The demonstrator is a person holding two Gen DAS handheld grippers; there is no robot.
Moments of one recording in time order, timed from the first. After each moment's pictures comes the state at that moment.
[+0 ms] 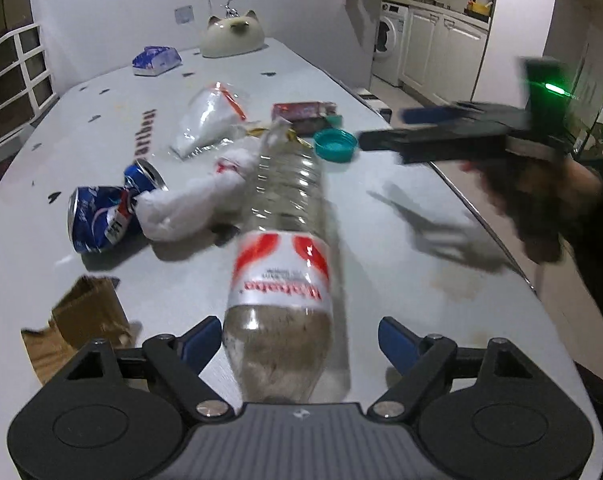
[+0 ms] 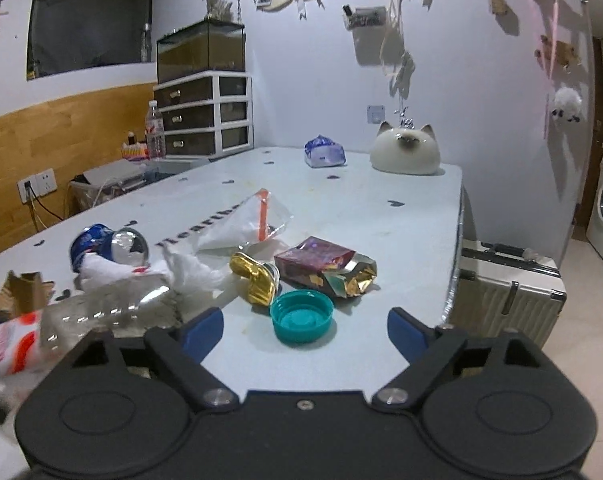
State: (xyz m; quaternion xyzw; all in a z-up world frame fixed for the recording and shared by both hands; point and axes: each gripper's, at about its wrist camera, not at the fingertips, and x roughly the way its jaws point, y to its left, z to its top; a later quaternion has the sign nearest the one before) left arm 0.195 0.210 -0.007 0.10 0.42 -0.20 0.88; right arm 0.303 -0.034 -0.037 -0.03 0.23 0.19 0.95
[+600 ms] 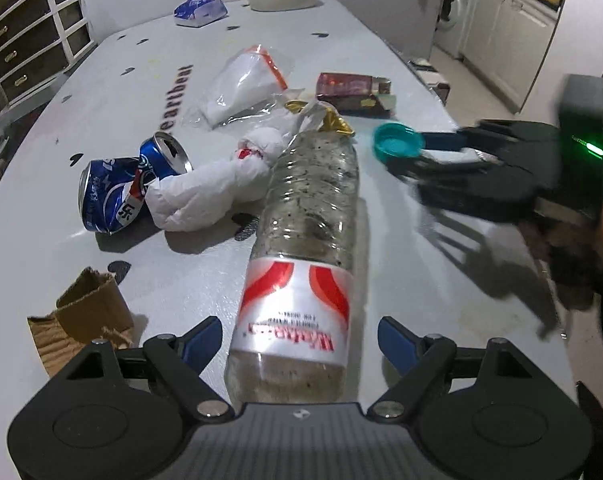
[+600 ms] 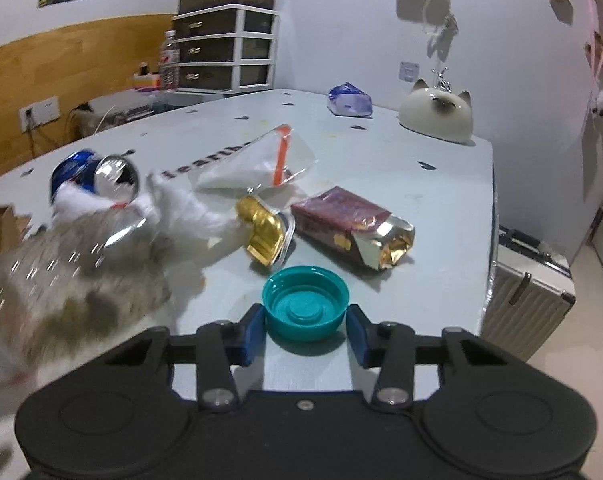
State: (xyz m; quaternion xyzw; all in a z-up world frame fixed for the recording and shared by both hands) left arm 0.242 0.184 -0.008 0.09 0.50 -0.11 0.86; right arm 0.315 -0.007 -0.057 -0.11 0.28 0.21 0.93
